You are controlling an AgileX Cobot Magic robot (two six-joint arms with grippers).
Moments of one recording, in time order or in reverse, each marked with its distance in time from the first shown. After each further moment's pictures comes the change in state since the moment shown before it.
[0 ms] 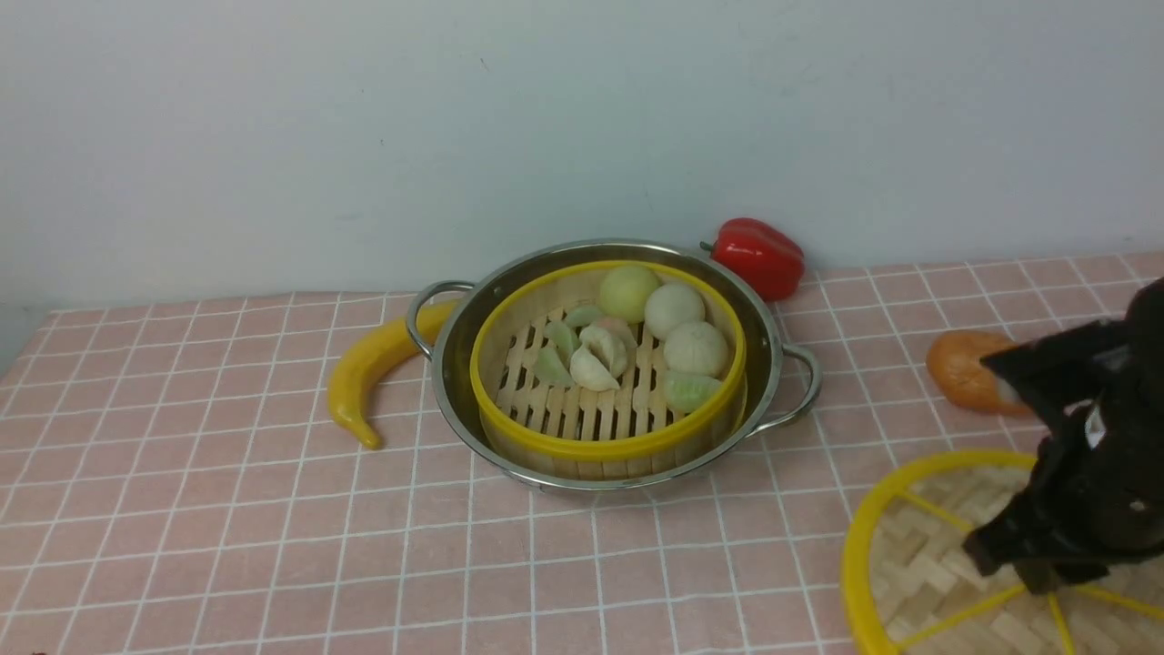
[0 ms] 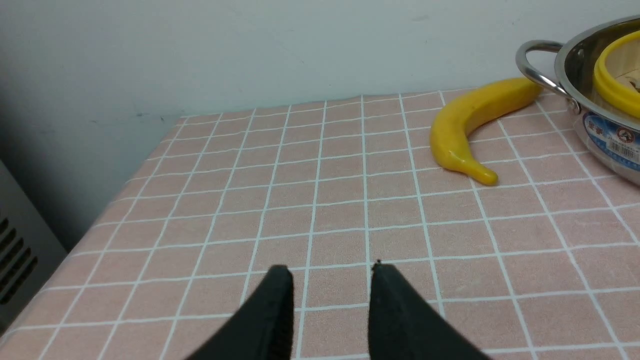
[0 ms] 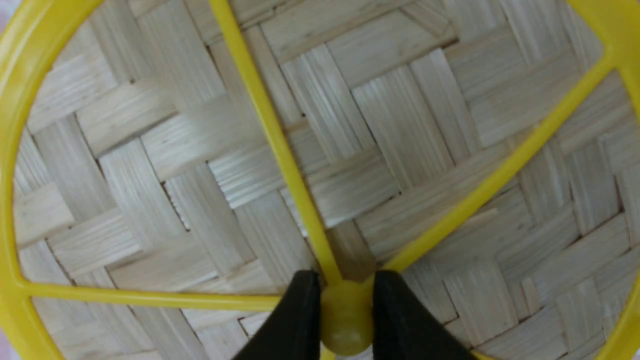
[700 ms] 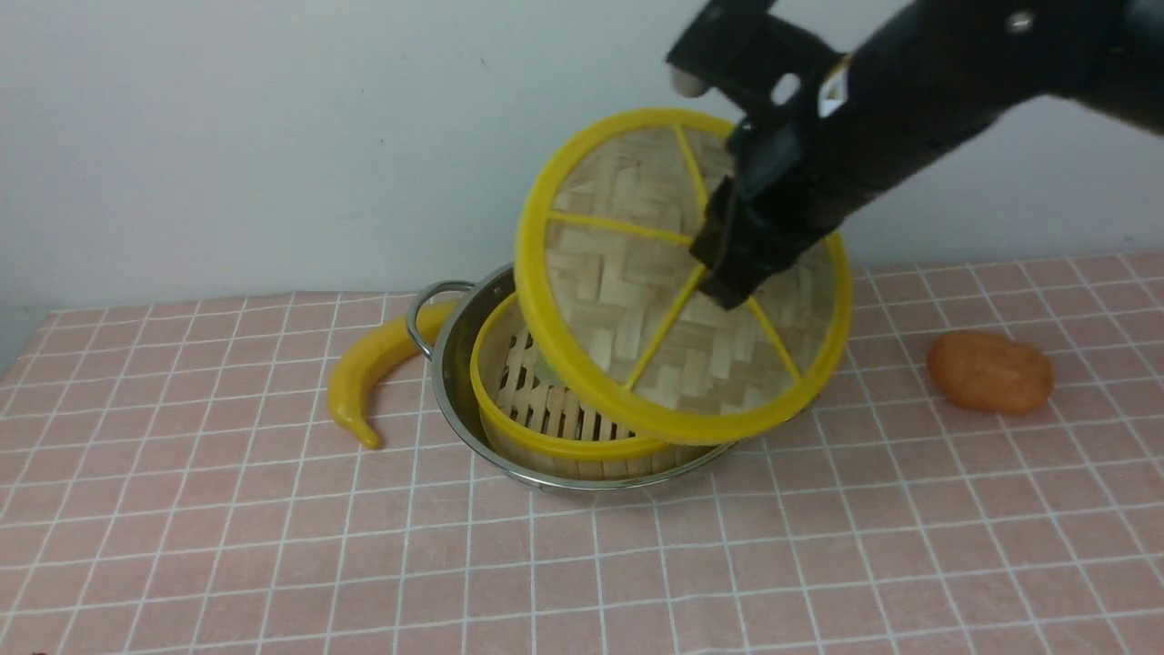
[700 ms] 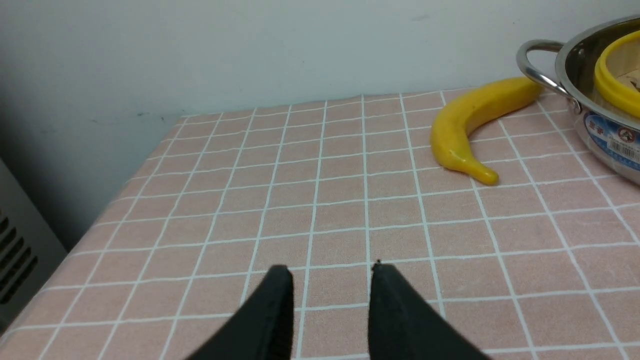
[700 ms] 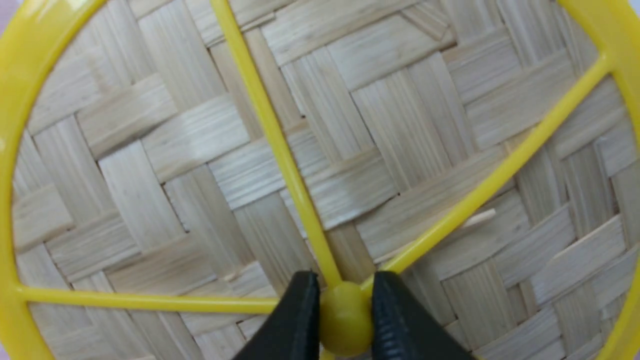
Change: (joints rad) right arm 0.258 0.276 -0.744 0.108 -0.022 -0.584; left arm 0.000 0.000 0.000 0.000 0.000 0.000
